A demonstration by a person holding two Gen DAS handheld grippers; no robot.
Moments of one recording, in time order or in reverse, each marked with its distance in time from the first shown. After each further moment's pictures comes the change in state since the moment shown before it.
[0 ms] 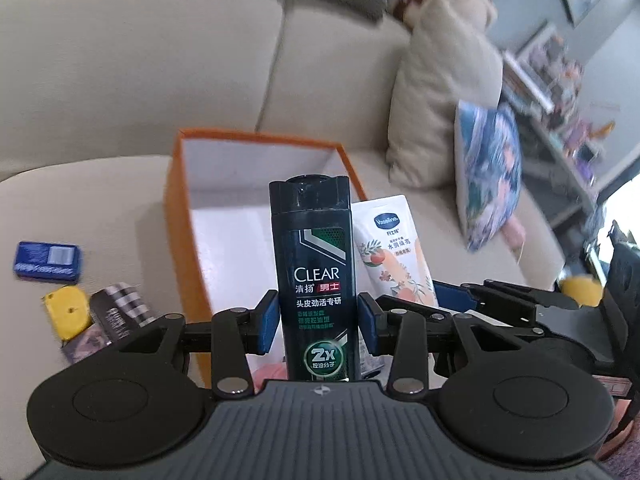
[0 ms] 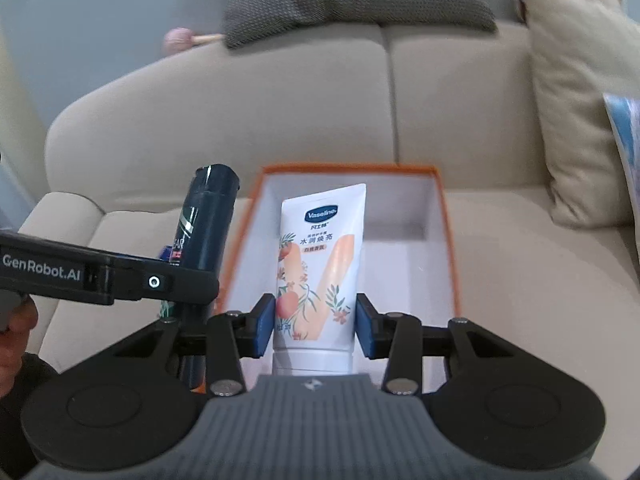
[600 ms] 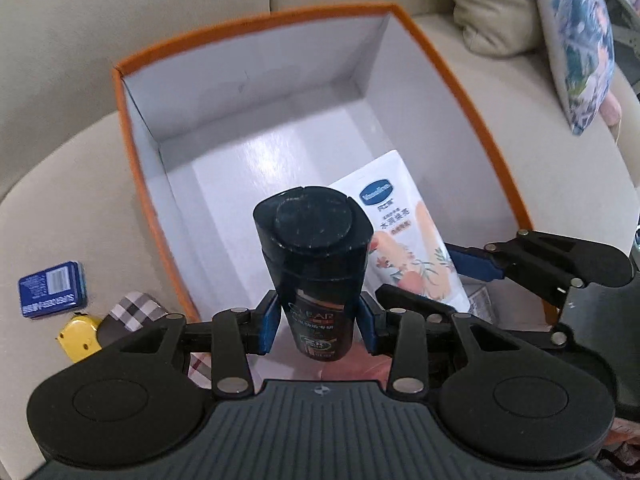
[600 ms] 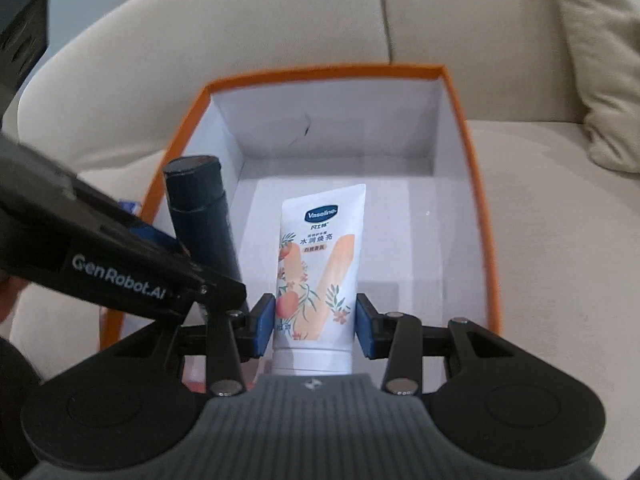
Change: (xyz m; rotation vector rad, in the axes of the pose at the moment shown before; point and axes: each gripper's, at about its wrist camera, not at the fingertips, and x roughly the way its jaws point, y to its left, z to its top) left arm 0.124 0.004 0.022 0.173 0.374 0.241; right arm 0.117 -0.031 -0.012 0.002 0.137 0.030
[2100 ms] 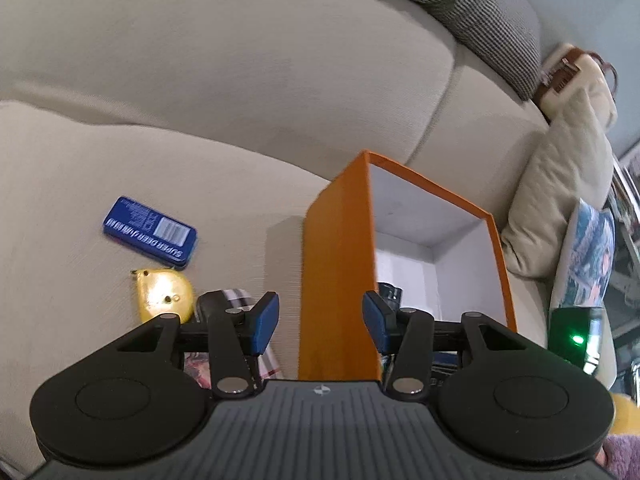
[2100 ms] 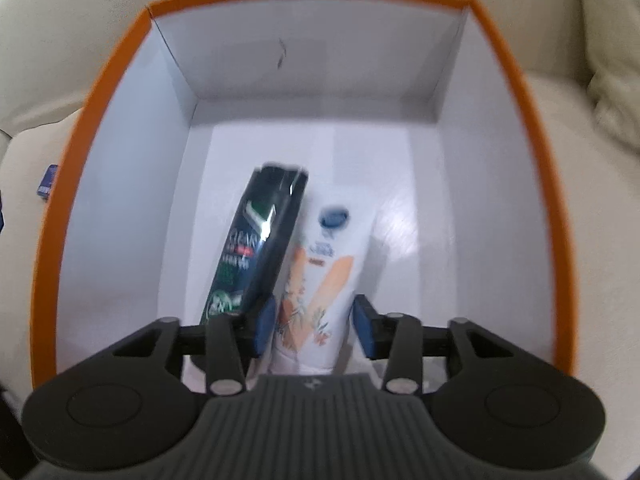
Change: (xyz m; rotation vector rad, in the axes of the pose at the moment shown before) left arm -0.059 0.119 -0.099 -0.546 -0.509 -0.128; right arm 0.064 0.030 0.023 0.011 0.179 -0.184
